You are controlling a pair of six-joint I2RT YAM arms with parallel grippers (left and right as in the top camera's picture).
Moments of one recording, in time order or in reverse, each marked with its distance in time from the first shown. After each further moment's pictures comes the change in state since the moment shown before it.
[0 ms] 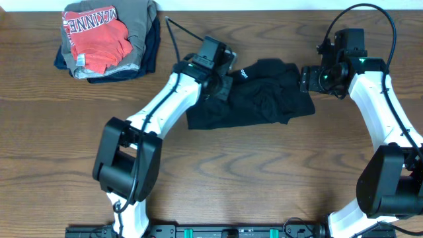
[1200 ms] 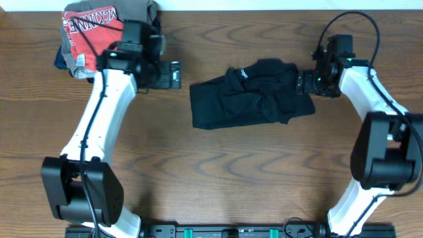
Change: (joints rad) left arm 0.382 -0.244 0.001 -0.332 -0.058 -0.004; right arm -0.029 0.235 0.000 0.151 -0.005 -0.029
